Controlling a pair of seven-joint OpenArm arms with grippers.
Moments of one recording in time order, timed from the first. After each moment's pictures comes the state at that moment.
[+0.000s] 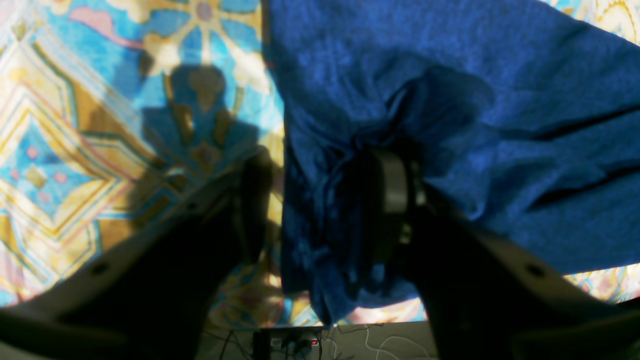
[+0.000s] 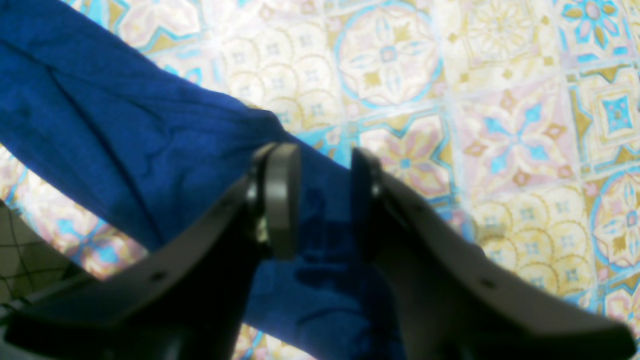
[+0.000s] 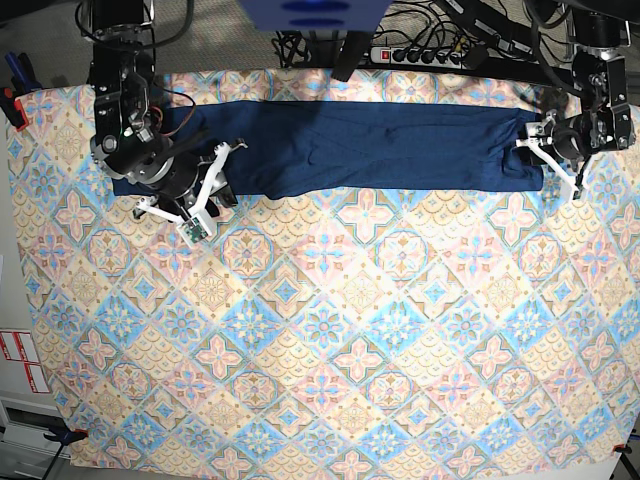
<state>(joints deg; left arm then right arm) 15.8 -28.3 -13.8 75.4 -37.8 -16.3 54.0 -13.4 14.4 -0.7 108.9 17.1 26.5 -54.5</state>
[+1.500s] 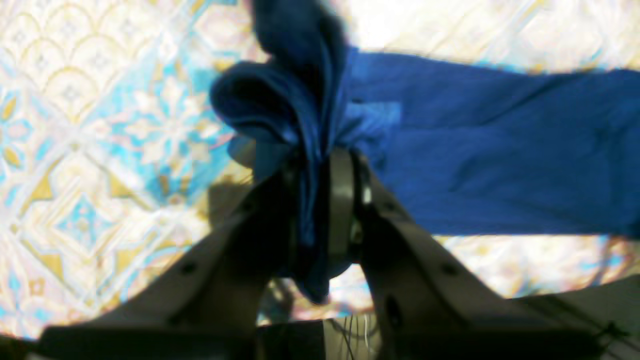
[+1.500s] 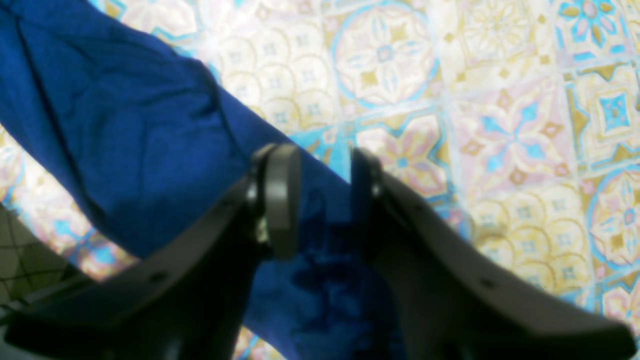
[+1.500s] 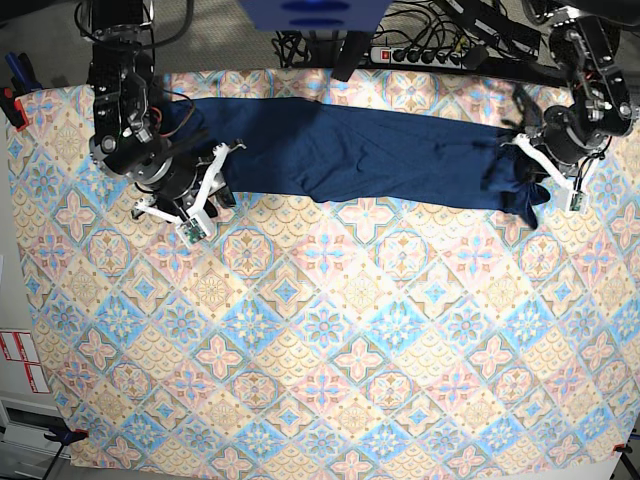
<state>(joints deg) 20.1 -14.2 -31.9 105.5 -32.3 -27.8 62.7 -13.3 14.4 -0.6 108.9 17.0 26.5 -54.6</state>
